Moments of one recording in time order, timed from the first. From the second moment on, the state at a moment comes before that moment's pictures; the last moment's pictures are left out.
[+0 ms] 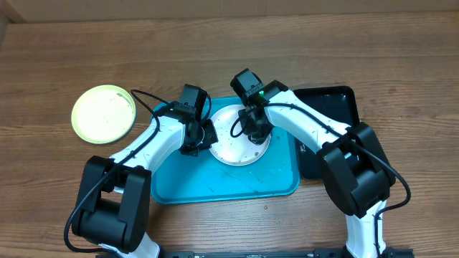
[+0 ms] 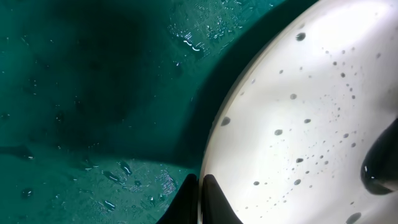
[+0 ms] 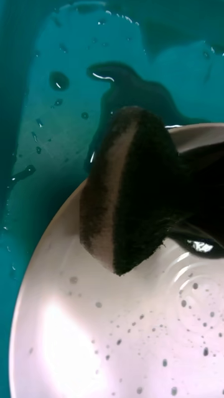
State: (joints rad) left arm -0.31 1.78 1.05 -0.63 0.15 -0.62; right arm 0.59 2.10 1.53 -0.82 0.07 0.37
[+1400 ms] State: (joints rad) left arm -0.31 1.78 1.05 -0.65 0.15 -0.60; right arm 0.35 2.10 1.74 -1.05 -0.54 0.18
